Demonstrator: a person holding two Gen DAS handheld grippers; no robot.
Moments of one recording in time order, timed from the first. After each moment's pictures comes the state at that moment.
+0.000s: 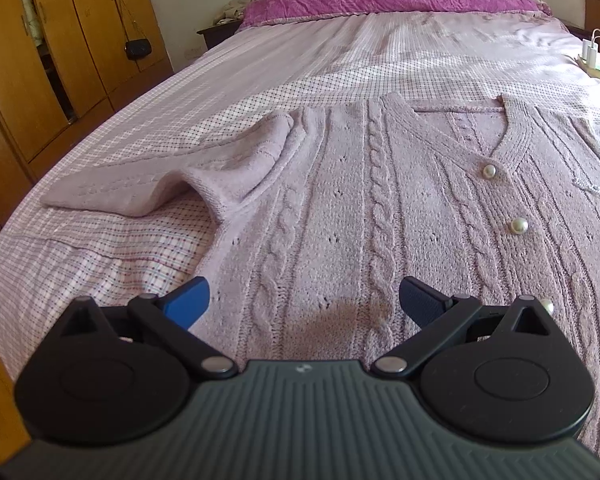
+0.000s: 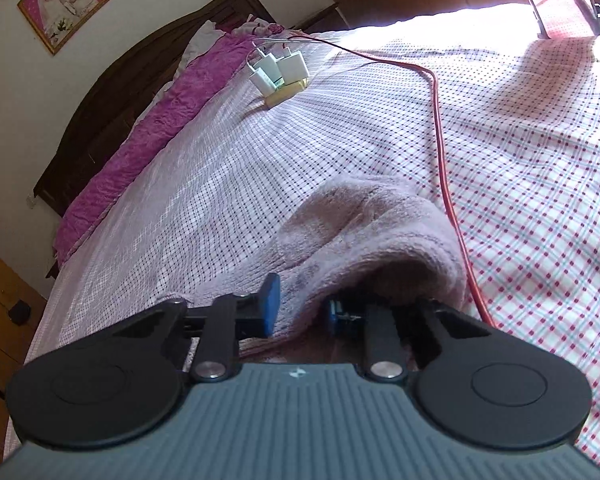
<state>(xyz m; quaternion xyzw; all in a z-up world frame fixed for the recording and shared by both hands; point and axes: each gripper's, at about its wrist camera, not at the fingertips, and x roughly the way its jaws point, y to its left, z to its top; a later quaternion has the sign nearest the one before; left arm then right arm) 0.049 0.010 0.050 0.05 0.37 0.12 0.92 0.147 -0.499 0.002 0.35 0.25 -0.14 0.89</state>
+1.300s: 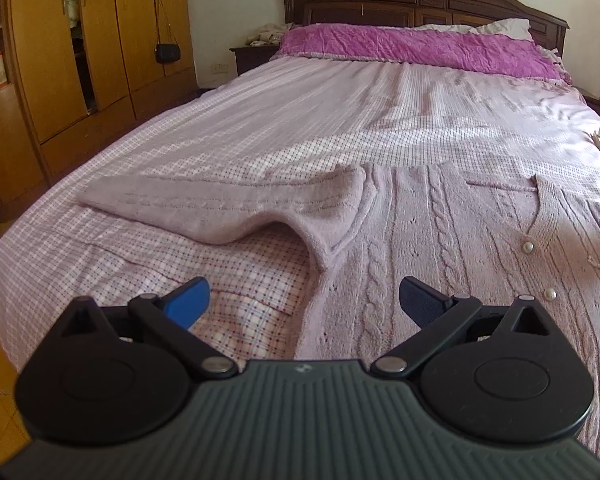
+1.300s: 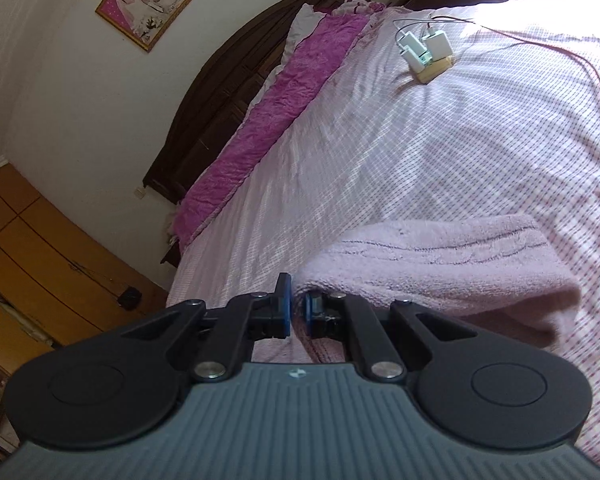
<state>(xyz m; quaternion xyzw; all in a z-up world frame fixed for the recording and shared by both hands) 0.024 0.087 0.093 -0.02 0.31 0.13 0.94 0.144 -0.350 0.112 0.42 0.23 0.02 0.88</state>
